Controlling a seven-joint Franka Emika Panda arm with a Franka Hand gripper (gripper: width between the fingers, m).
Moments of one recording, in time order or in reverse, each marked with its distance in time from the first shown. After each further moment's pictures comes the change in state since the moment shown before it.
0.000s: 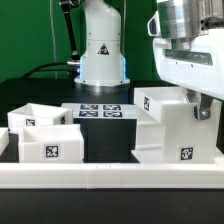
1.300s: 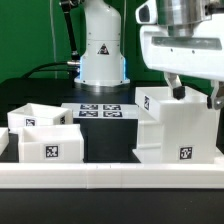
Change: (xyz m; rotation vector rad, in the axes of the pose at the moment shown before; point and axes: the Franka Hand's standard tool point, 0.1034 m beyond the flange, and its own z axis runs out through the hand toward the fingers) arm -0.001 0.011 -0.027 -0.054 -0.035 -0.288
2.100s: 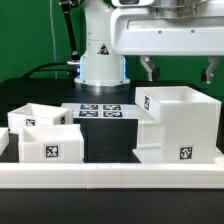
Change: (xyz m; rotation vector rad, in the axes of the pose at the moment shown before) arm -0.002 0.032 -0.023 -0.136 -0.105 -0.620
